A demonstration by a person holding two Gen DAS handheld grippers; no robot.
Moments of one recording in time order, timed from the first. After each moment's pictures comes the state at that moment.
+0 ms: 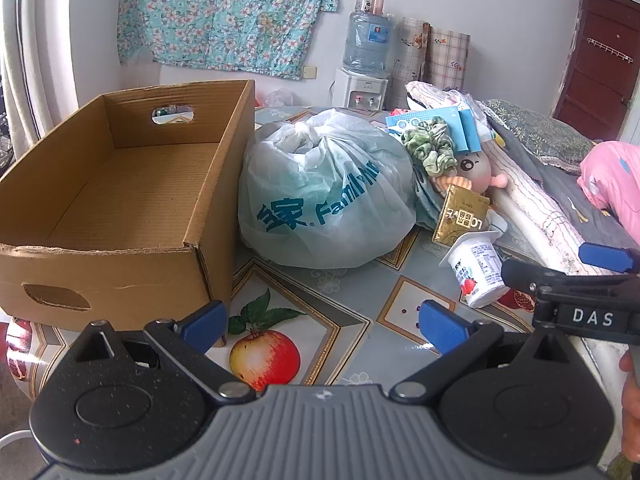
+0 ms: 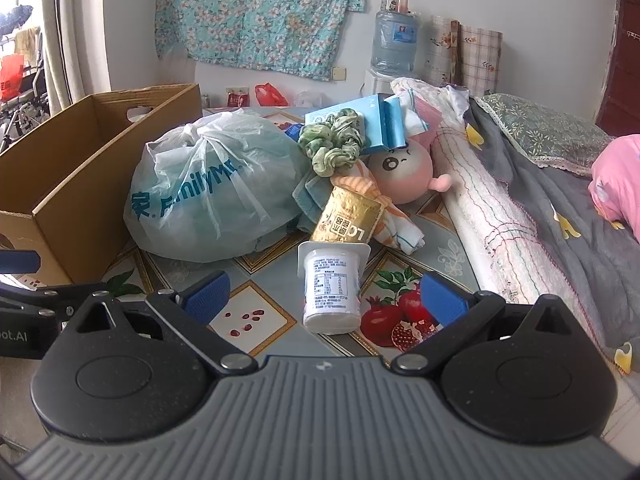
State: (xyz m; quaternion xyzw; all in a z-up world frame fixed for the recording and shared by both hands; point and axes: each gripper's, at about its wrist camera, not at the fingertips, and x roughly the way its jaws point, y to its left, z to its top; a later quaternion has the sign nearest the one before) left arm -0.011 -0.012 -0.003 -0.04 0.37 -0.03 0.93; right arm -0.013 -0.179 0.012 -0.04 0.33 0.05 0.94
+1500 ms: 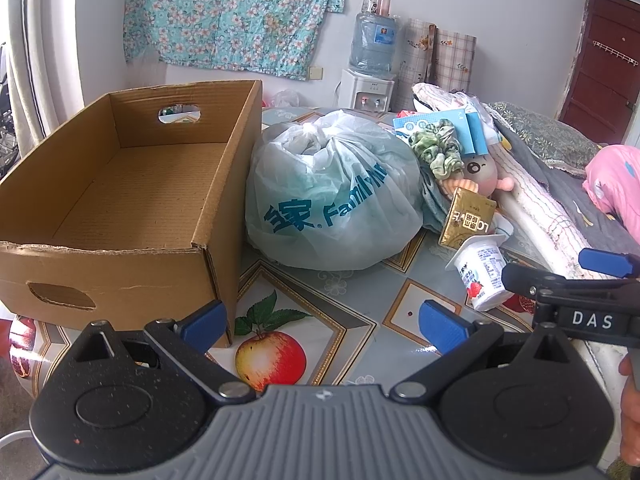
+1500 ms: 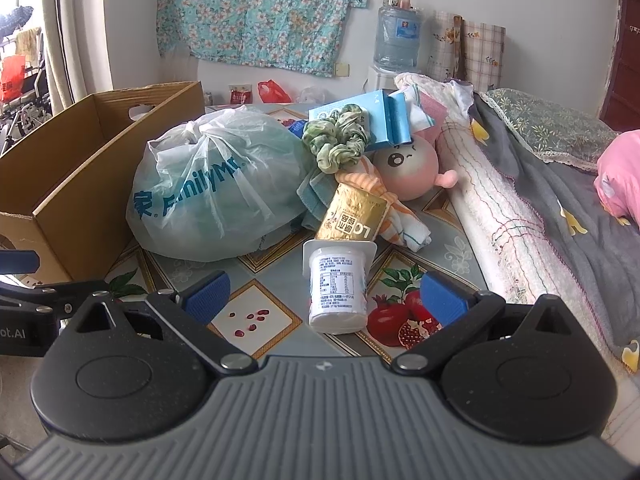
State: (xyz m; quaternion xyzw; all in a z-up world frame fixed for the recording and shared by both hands) left arm -0.007 -0.006 -0.002 -0.04 0.37 -0.02 0.93; right arm -0.010 -0.177 0.009 -0.03 0.33 0.05 0.94
